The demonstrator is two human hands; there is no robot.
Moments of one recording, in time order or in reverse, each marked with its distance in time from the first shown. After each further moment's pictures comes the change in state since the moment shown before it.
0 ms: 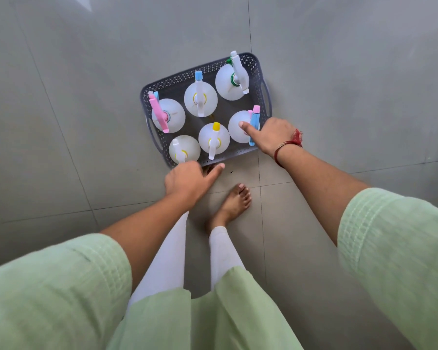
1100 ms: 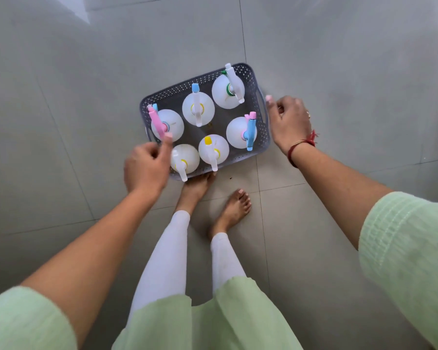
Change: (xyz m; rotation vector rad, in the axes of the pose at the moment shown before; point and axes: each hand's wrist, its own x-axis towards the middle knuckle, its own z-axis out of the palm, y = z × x) left_hand 0.009 -0.034 -0.066 -0.465 0.440 -0.110; right_hand 0.005 0.007 -0.036 0.364 0.334 -0.016
